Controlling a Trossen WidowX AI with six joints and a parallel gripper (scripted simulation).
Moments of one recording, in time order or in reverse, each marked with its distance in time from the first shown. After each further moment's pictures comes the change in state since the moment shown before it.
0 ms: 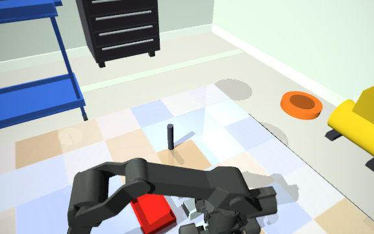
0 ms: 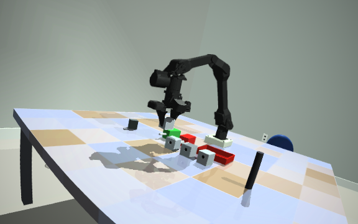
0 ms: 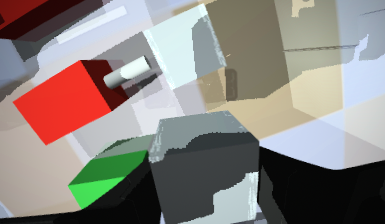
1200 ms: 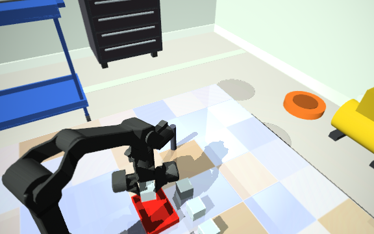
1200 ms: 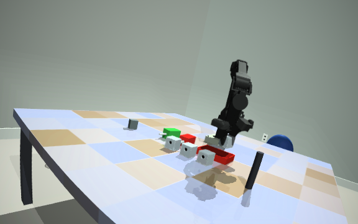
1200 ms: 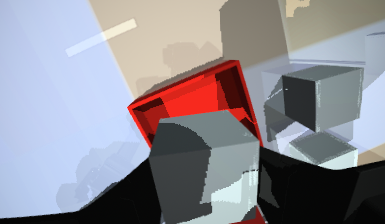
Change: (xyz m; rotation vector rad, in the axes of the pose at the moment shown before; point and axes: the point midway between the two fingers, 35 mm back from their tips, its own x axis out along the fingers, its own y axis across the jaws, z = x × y) arm 0.012 0.152 0.213 0.012 -0.013 0.003
